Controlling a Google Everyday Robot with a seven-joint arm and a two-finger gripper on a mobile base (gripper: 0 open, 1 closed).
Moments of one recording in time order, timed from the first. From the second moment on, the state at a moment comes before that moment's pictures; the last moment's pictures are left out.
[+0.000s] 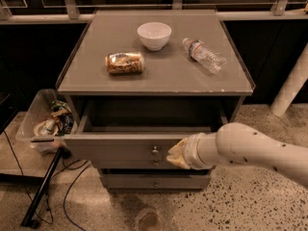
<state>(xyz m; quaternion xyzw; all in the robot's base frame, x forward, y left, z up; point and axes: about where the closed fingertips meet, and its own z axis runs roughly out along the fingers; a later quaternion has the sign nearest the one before) 0.493 -0.083 0.644 -0.54 0.77 0.10 0.33</state>
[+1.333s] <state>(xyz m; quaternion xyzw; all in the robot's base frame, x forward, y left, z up) 0.543 -0.118 0.640 -0.51 0.78 0.07 0.35</state>
